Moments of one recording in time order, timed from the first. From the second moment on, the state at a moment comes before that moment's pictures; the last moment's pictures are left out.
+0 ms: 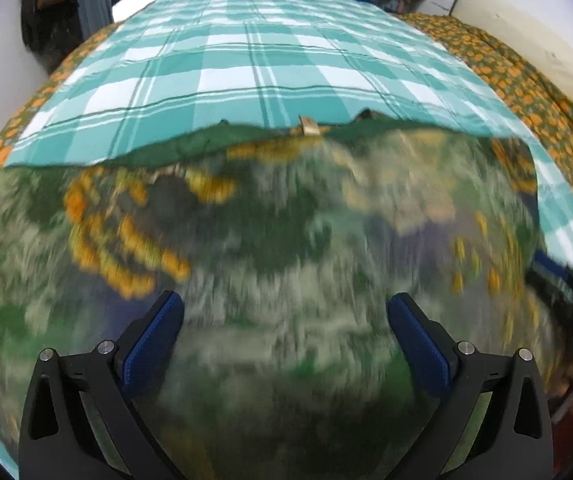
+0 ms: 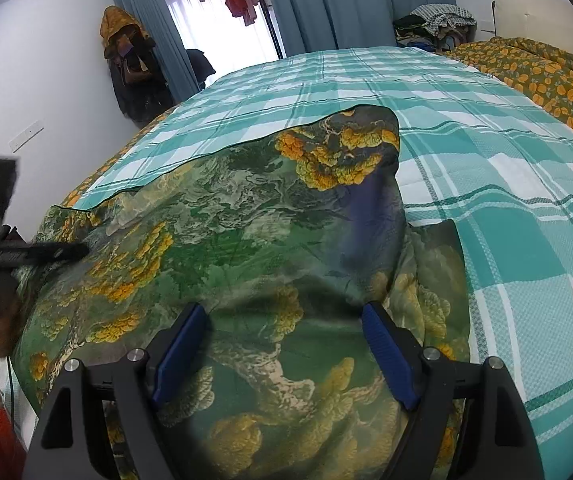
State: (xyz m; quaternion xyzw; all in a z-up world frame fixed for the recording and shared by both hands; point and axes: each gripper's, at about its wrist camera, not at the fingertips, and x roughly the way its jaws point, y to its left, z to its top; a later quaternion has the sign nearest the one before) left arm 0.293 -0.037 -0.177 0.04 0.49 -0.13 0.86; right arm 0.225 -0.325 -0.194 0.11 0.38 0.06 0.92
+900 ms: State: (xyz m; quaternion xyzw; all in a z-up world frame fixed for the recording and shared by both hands) left arm 0.198 -0.047 -0.147 0.01 0.41 -0.17 0.90; right arm 0.089 -0.393 -0.204 0.39 0.40 0.01 0.83
